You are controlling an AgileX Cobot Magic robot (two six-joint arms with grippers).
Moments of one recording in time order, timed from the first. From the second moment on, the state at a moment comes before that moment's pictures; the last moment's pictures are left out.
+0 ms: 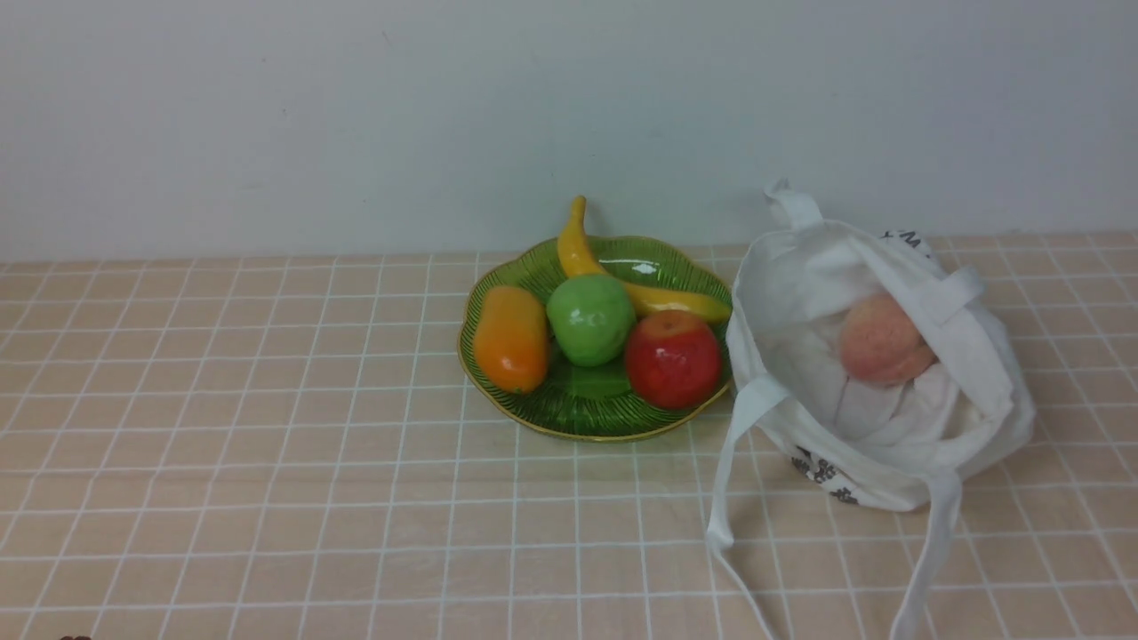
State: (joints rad) right arm 0.11 0.57 -0.55 0.33 0.62 -0.06; left arm -0.08 -0.01 0.03 -0.04 0.38 -0.01
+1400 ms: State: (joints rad) right arm 0.09 1.86 -1.29 -0.07 0.62 0.40; left arm -0.08 -0.01 0.03 -0.04 0.38 -0.01
